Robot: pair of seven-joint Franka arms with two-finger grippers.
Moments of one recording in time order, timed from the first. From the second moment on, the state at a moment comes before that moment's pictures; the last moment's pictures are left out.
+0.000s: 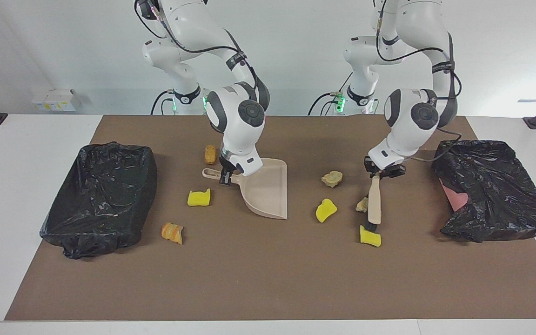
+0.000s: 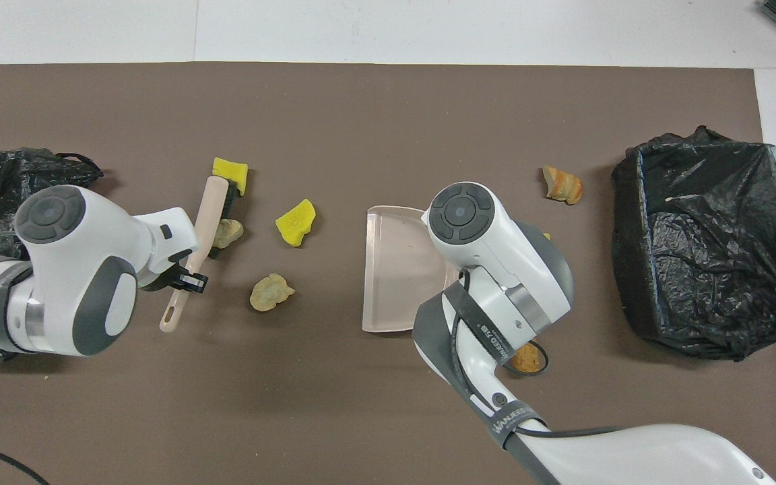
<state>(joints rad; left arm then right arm) -0.15 0.09 -0.08 -2.17 -0.04 2.11 0.19 0.47 0.31 0.01 -1.82 -0.26 1.91 -0.89</state>
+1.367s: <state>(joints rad) -0.22 0.12 -0.07 -2.10 -0.08 2.00 0.12 0.46 0.31 0.01 -1.83 -0.26 1.91 -0.89</state>
